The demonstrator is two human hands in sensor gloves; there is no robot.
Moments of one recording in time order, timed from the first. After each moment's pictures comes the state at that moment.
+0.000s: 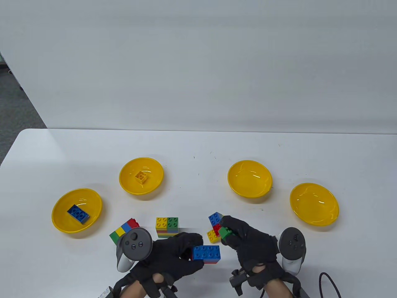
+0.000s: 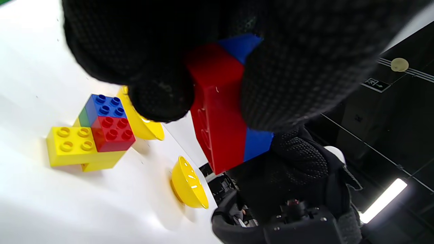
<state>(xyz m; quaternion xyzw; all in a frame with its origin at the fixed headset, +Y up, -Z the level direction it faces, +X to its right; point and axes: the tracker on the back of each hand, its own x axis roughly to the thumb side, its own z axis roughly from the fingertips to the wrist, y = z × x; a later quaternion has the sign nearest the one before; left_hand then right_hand) -0.148 -0.687 -0.260 -0.05 -0.28 0.51 0.81 0.151 -0.669 -0.265 0.15 -0.10 0.76 0.62</state>
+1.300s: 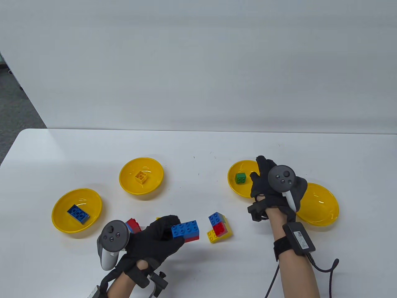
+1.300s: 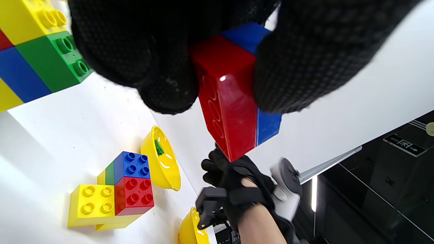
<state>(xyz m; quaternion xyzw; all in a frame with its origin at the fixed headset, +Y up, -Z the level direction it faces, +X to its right) -0.193 -0.691 -0.275 -0.02 -0.18 0.58 0.79 0.196 -0.667 -0.408 0.00 -0.17 0.90 0.40</state>
